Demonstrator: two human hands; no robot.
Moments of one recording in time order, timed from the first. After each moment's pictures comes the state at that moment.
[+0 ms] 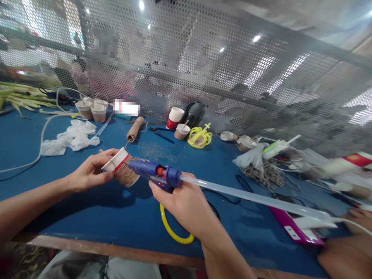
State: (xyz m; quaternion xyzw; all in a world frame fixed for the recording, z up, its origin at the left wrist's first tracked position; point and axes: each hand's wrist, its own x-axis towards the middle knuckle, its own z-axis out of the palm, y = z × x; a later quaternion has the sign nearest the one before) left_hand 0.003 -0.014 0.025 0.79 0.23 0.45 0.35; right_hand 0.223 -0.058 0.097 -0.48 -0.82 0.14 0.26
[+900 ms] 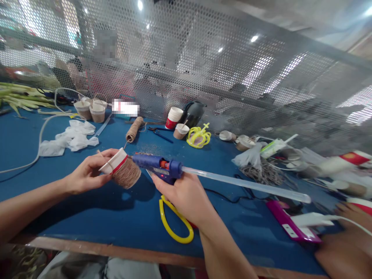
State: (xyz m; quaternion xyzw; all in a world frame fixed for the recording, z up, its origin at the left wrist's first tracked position) left_hand 0.003 -0.017 0.025 0.80 0.22 0.45 0.33; right_hand 0.228 -0.051 0.089 -0.55 -0.78 0.17 0.26
